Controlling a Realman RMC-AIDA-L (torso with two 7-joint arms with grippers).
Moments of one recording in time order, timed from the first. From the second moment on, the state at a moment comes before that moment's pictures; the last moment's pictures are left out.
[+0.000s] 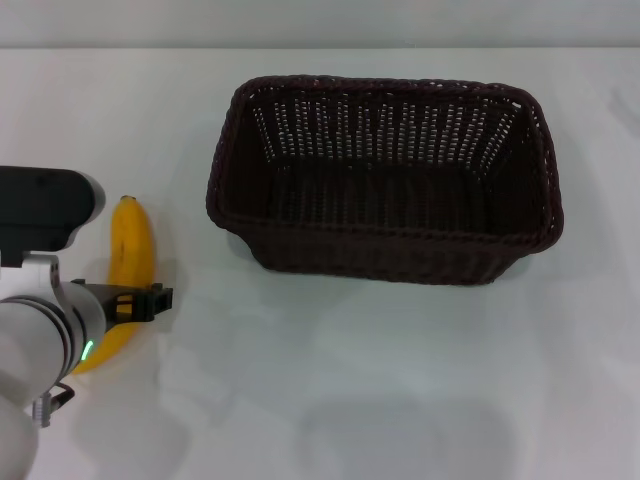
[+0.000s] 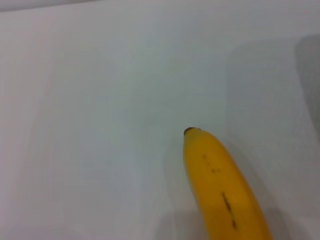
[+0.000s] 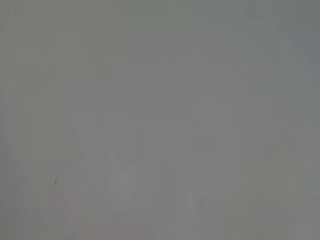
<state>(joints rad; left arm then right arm) 0.00 -2.08 2.09 1.69 -2.93 1.04 2.56 0.30 2.00 -1.24 -1.11 -1.64 -0.39 1.92</state>
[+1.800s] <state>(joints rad) 0.01 -2.07 1.92 1.64 -2.89 0.84 2.59 0.30 2.00 -1.23 -1.11 -1.63 -0.41 1.92</state>
